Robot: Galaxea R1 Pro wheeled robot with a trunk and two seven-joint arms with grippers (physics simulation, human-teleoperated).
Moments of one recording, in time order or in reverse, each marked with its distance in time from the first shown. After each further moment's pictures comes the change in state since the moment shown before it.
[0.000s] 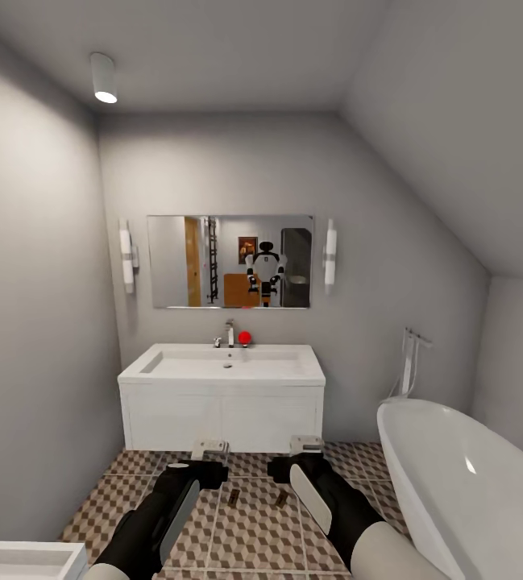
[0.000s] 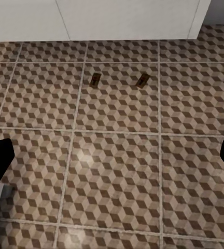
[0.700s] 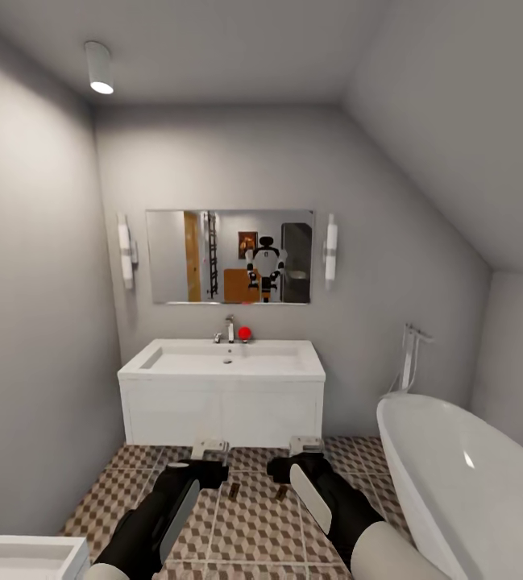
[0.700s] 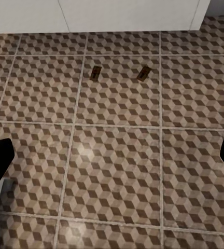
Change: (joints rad) left arm 0.000 0.001 -0.001 -0.003 0.002 0.000 -0.002; right arm 0.000 0.000 -0.001 0.000 -0.003 0.008 0.001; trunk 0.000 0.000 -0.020
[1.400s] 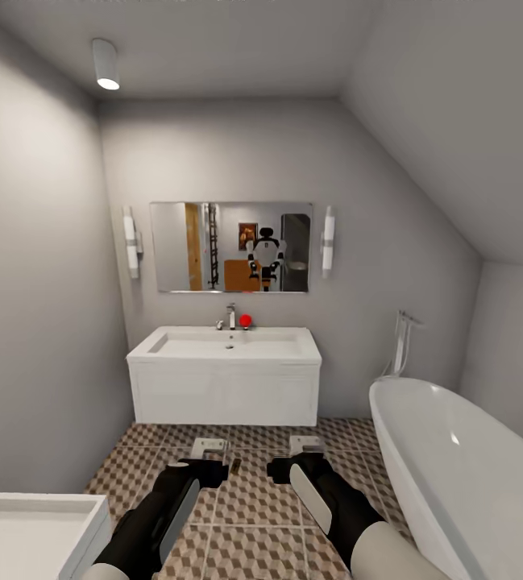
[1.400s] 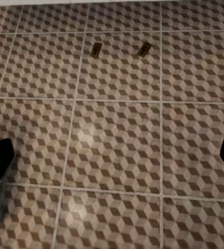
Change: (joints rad) left arm 0.000 0.000 0.000 -0.004 0.000 0.000 -0.001; right arm 0.000 0.000 0.001 0.000 -0.001 0.003 0.000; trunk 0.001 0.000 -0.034
